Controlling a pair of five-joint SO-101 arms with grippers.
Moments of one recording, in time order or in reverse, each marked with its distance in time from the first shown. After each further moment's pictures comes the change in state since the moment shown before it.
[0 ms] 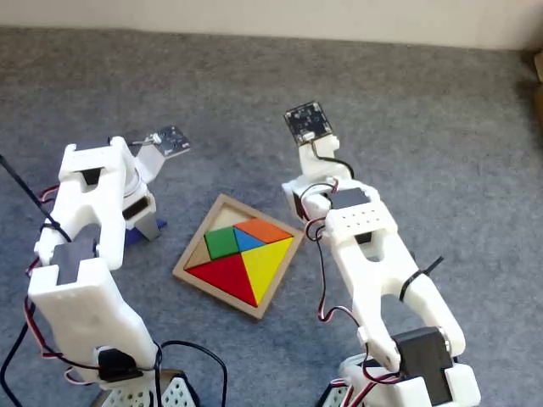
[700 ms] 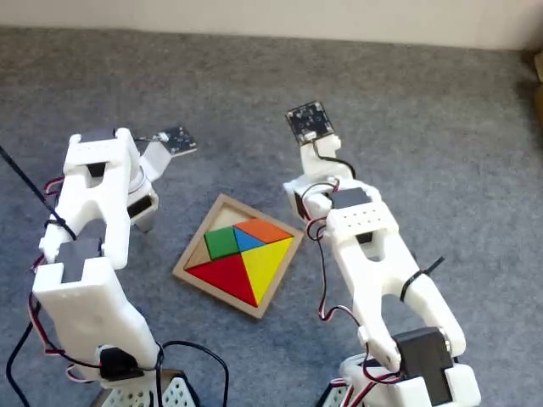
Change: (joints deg) left arm 2.9 -0.5 -6.2 11.3 0.4; right arm 0.4 0.0 0.0 0.0 0.0
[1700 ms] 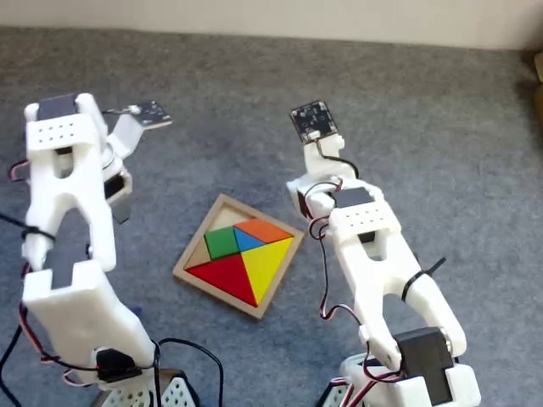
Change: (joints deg) left arm -5.9 -5.3 -13.5 22.2 0.0; right arm 0.9 0.0 0.0 -0.1 0.0
